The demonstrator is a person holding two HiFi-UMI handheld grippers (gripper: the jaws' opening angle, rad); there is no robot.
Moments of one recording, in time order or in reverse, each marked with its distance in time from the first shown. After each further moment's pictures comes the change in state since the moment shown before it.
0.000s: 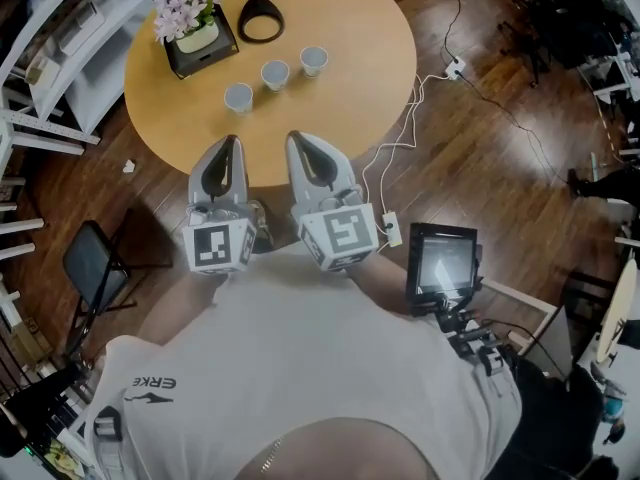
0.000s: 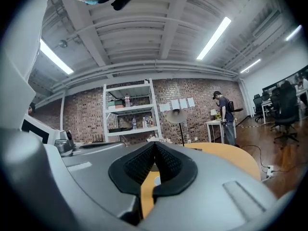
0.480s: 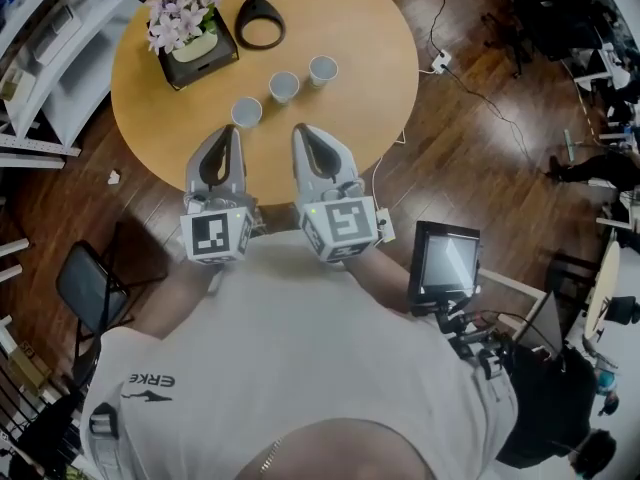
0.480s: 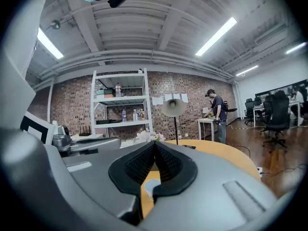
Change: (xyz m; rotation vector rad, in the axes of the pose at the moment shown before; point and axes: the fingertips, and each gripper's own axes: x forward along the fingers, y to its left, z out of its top) left arm 0.064 0.078 -0.023 -0.043 0.022 -0.057; right arm 0.089 -0.006 -0.019 -0.044 0.077 -0.123
